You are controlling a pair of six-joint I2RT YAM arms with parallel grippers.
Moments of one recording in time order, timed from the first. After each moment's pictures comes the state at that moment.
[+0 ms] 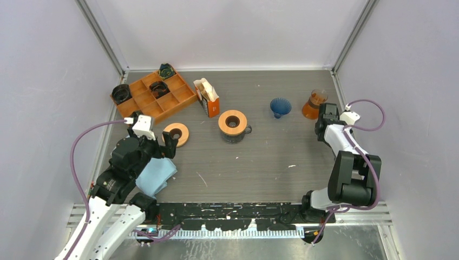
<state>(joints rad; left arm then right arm) -0.44 0.49 0.71 -0.53 -0.14 -0.16 -0.18 1.42 0.84 -0.51 0.70 0.61</state>
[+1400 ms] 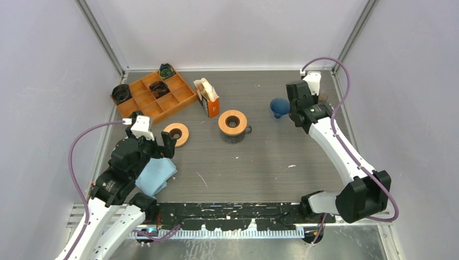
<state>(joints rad) -0.44 0.48 0.71 -0.54 -0.17 -0.16 0.28 1.30 1.17 -0.63 0.78 0.27</state>
